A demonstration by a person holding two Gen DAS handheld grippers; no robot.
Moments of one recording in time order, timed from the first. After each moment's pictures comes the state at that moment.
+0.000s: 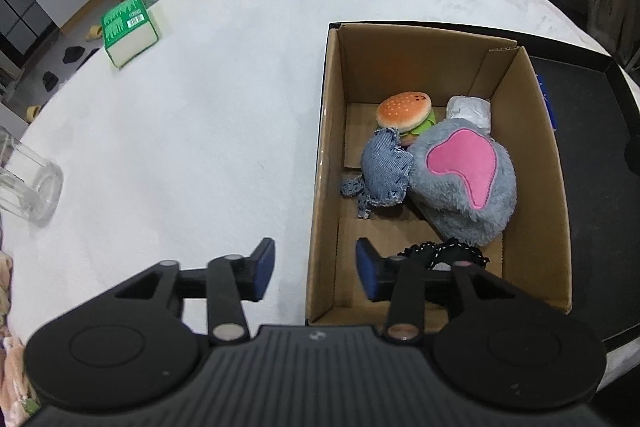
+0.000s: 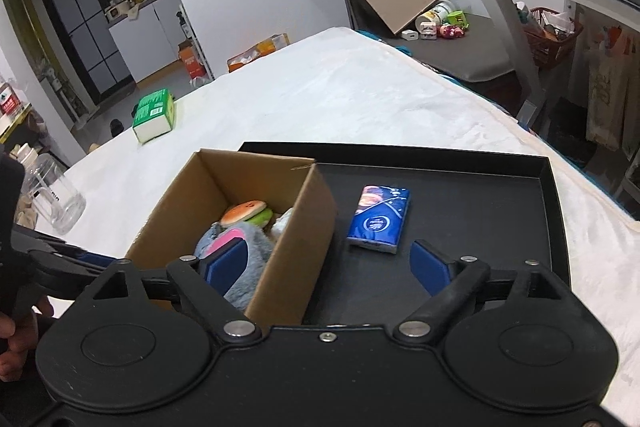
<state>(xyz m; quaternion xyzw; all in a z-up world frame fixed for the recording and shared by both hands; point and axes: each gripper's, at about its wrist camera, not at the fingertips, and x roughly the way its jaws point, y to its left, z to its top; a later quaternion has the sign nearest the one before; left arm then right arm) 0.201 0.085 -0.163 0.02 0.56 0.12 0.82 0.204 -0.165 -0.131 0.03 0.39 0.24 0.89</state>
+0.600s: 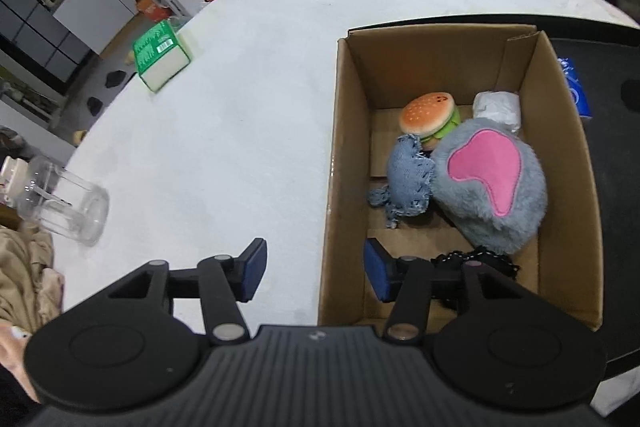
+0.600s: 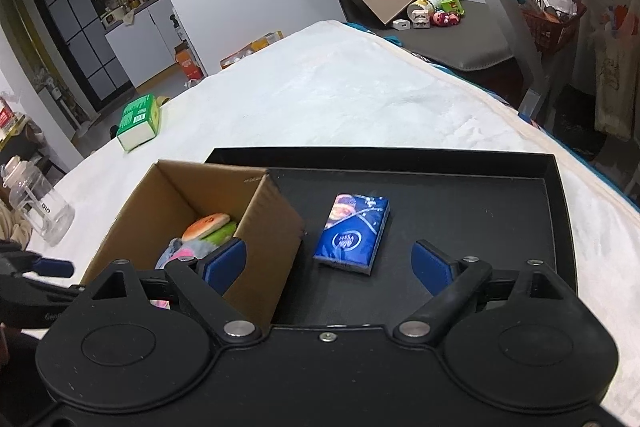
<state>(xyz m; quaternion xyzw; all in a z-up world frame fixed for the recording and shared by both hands) 0.211 0.058 -0.166 0.10 0.56 0.18 0.81 0.251 -0.182 -0.160 0.05 0.40 0.26 0.88</state>
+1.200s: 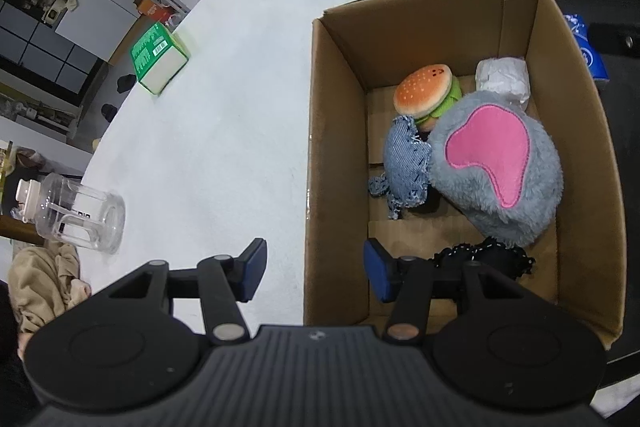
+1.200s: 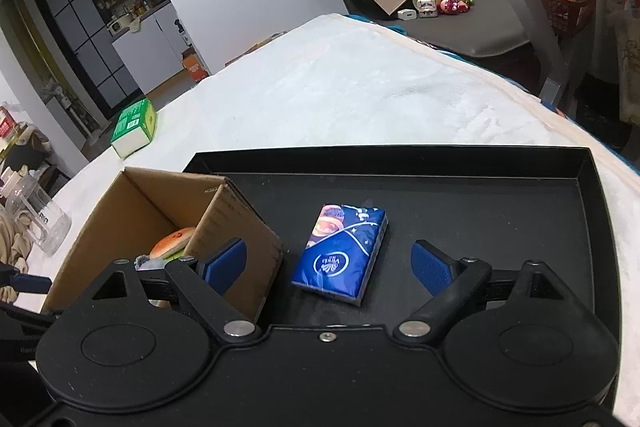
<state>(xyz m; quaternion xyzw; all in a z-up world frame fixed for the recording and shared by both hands) 0.230 0.042 -0.186 0.16 0.59 0.19 0.77 0.288 -0.183 -0.199 0.07 0.39 0.28 0.87</state>
